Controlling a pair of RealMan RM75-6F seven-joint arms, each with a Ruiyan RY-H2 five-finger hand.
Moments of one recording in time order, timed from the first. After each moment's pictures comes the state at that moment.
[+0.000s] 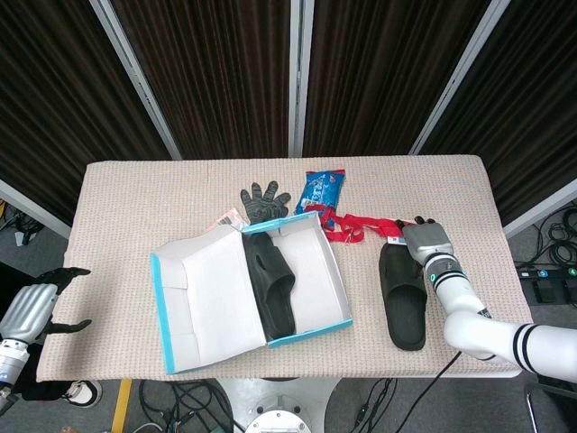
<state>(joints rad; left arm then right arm) -0.21 -1.05 0.02 -1.54 1.49 1.23 -0.31 1.20 -1.09 -0.11 -1.75 -0.11 0.76 -0.67</state>
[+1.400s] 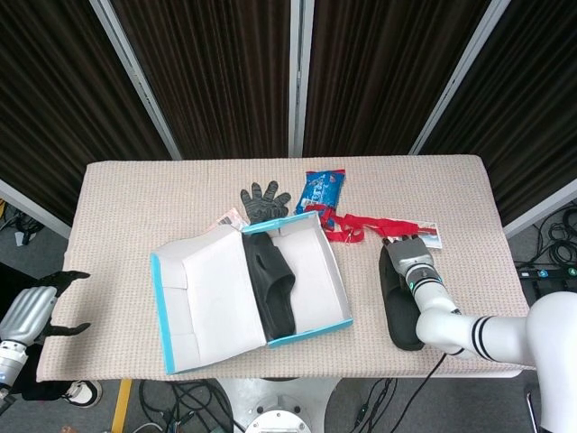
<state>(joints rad) -0.21 -1.05 0.03 -1.52 1.49 1.21 -0.35 1.31 -1.27 -0.22 -1.65 0.04 0.75 -0.75</state>
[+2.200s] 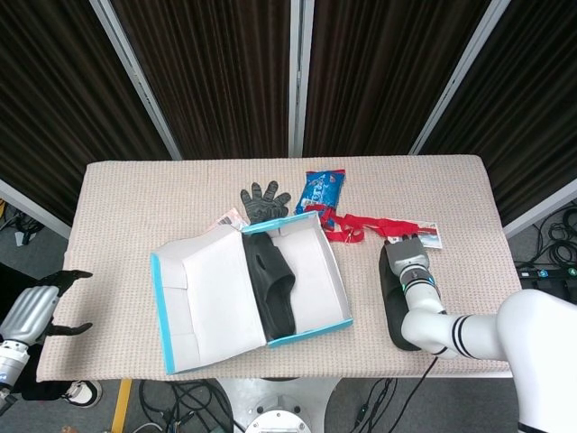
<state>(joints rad) -0.21 -1.06 0.04 -1.51 1.51 1.23 -0.37 1.34 -1.36 -0.24 -1.60 0.14 0.82 -0.88</state>
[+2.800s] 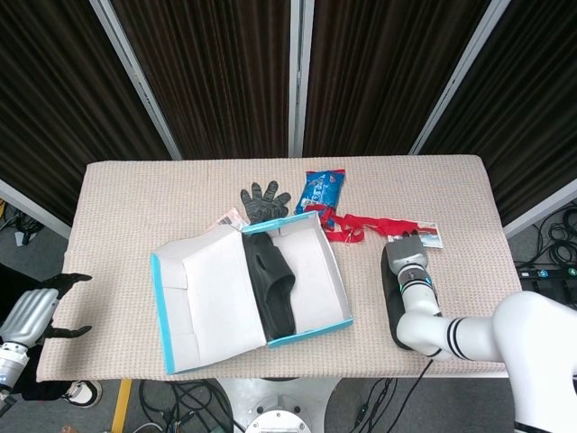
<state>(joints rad) -0.21 -1.07 0.05 -1.49 1.51 1.21 -0.38 1.30 -1.40 -0.20 -1.58 0.11 0.91 -0.94</state>
